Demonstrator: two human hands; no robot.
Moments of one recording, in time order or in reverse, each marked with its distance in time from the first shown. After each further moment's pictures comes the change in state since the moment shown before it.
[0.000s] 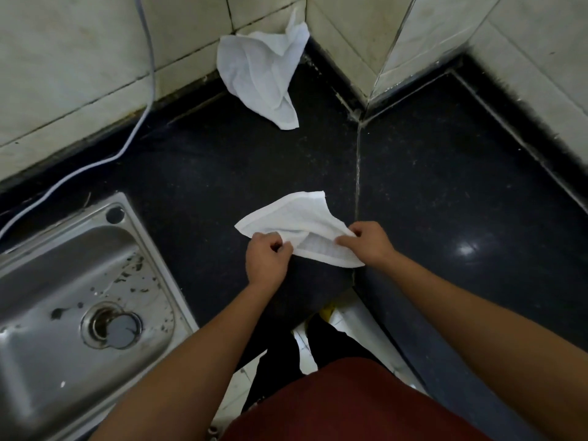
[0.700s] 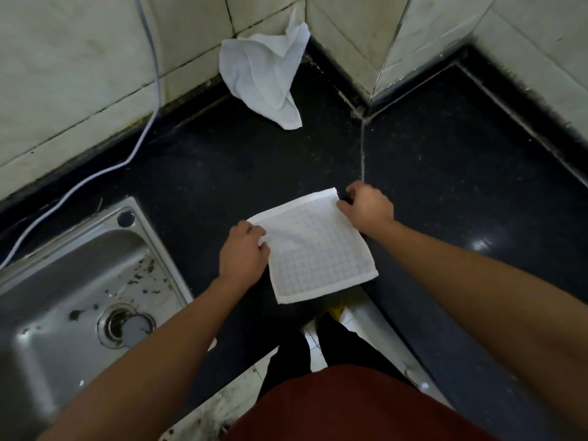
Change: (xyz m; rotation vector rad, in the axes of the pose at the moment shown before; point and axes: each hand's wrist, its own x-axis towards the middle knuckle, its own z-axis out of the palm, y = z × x) left_hand 0.022 -0.022 -0.047 0.556 -0.055 0.281; right_hand 0.044 -0.034 -0.009 -0.407 0.228 -0.128
